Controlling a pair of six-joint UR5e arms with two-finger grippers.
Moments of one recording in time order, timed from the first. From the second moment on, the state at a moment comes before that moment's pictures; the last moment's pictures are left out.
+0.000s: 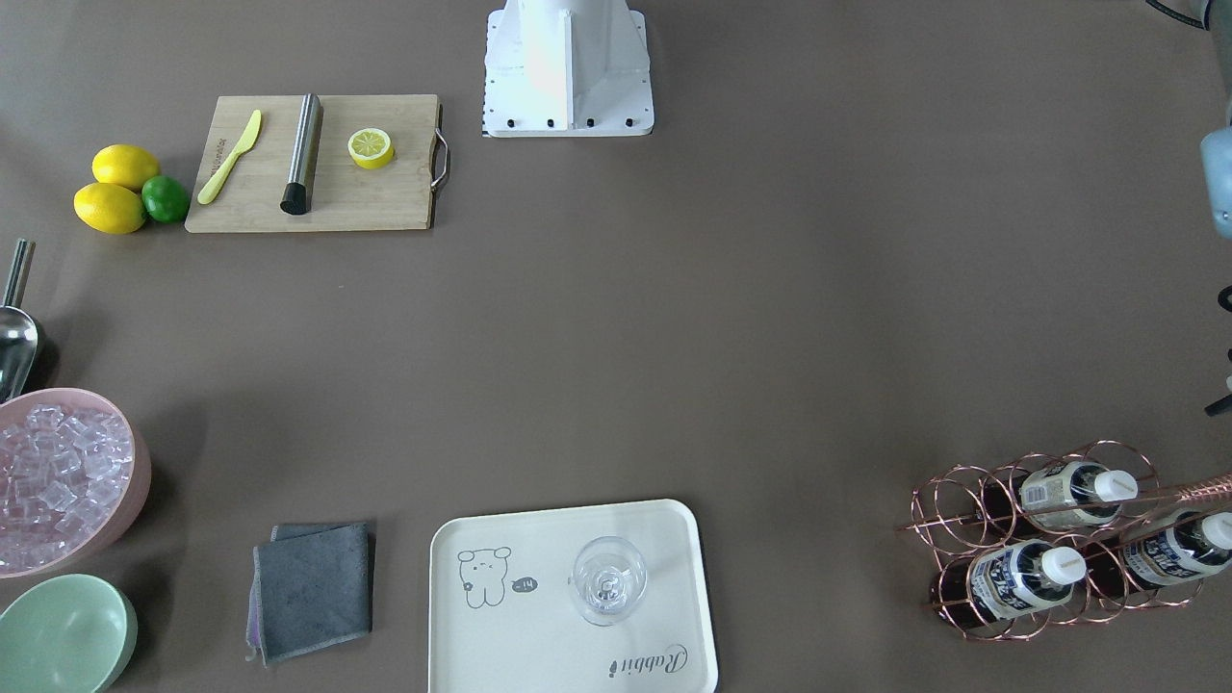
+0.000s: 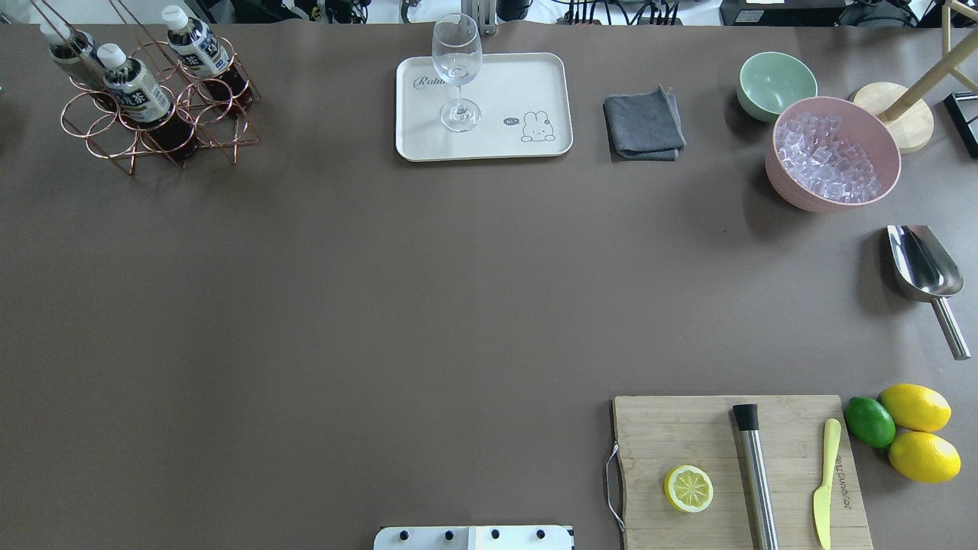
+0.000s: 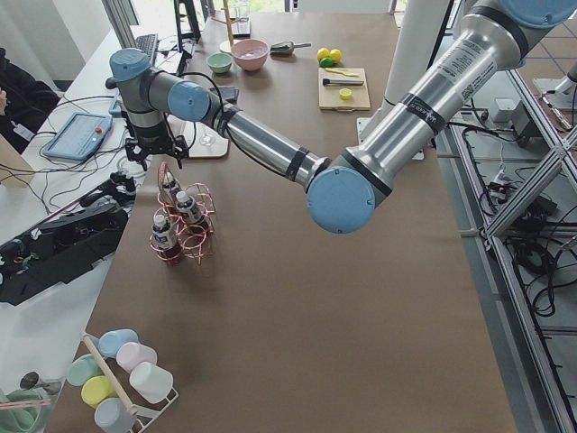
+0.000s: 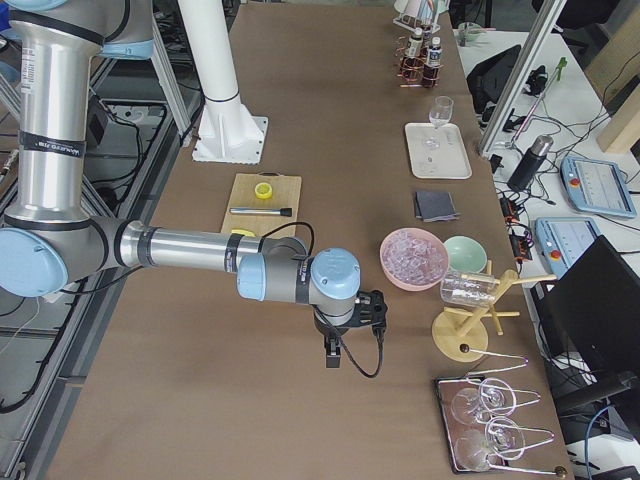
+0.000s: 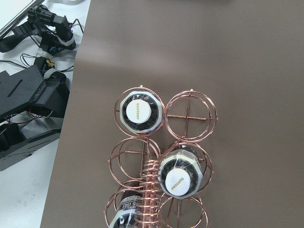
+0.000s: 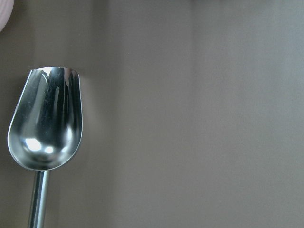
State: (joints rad) left arm -1.40 -2.28 -1.37 -1.40 -2.33 1.00; right arm 1.61 -1.72 1.68 -1.55 2.33 -0.10
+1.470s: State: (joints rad) left arm -1.38 -2.31 -1.26 -1.49 -2.32 1.01; right arm 1.61 -1.72 1.68 -1.55 2.33 -0.10
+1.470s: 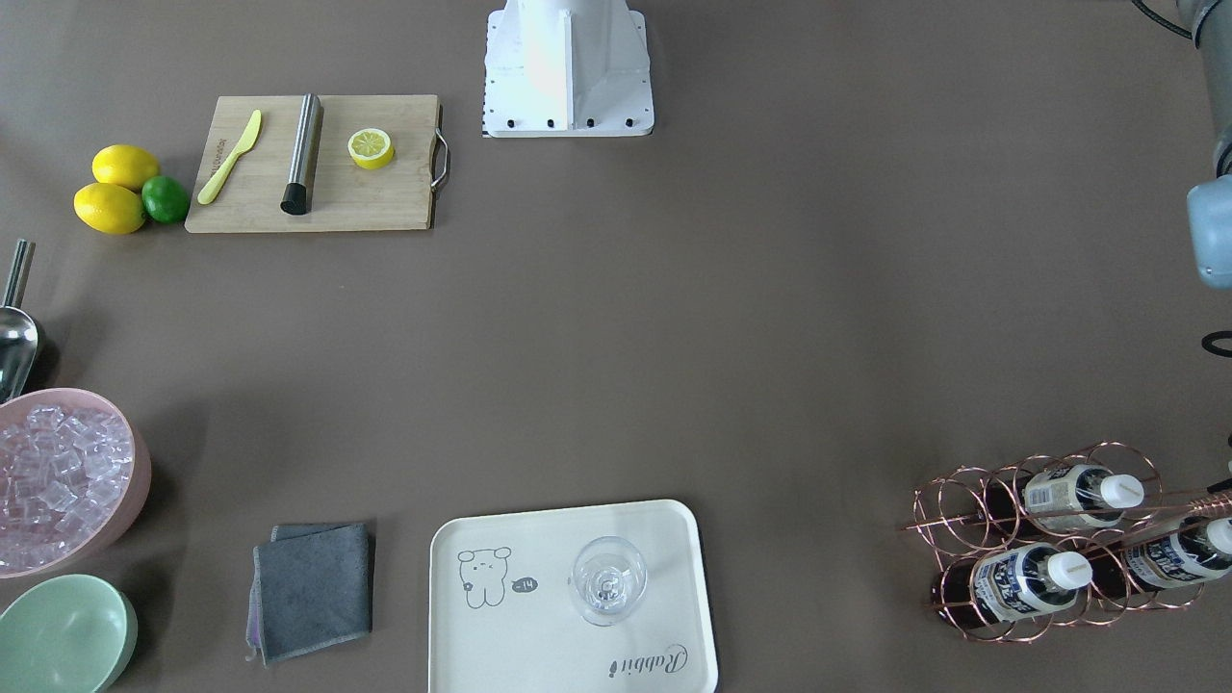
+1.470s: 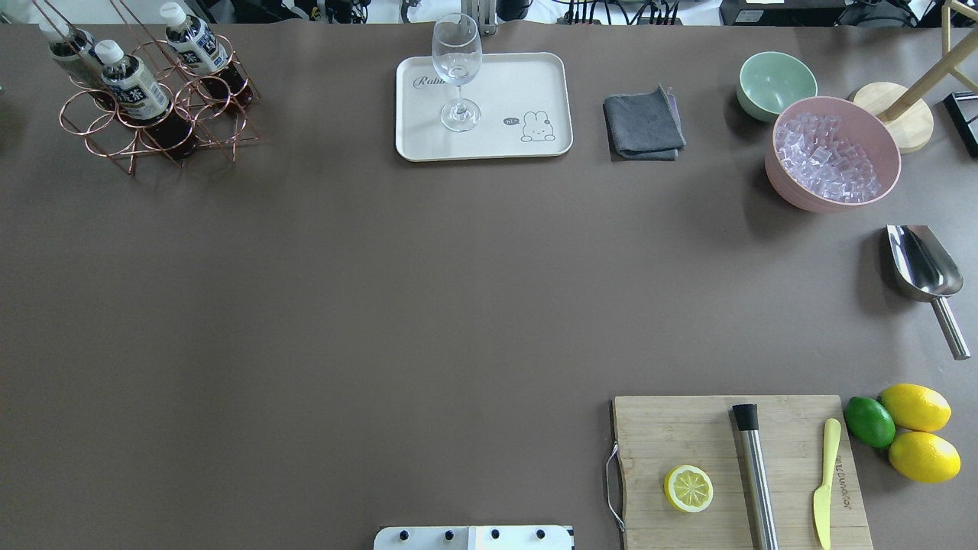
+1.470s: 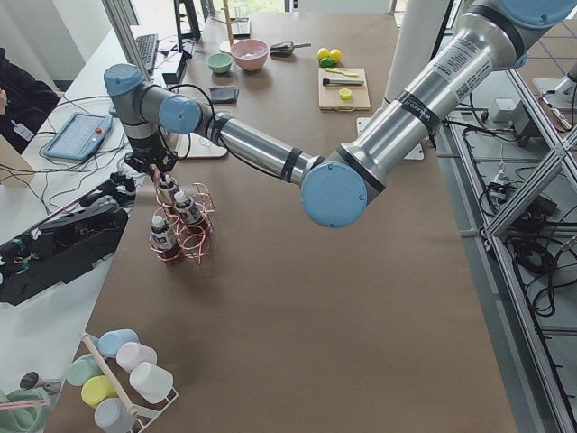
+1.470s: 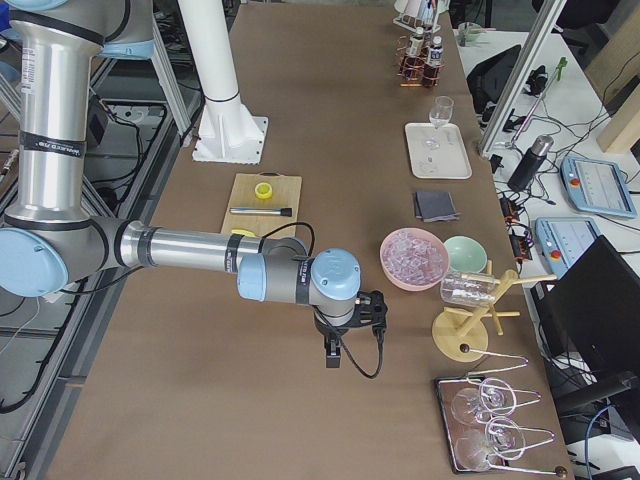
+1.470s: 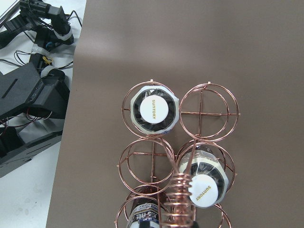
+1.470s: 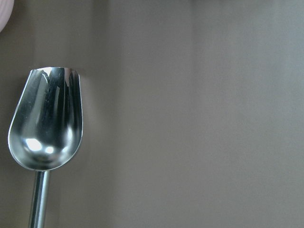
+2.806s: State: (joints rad) left arm -1.43 -2.26 -1.80 -0.92 -2.32 1.16; right arm 1.61 -1.71 1.70 -1.55 2.33 -0.11
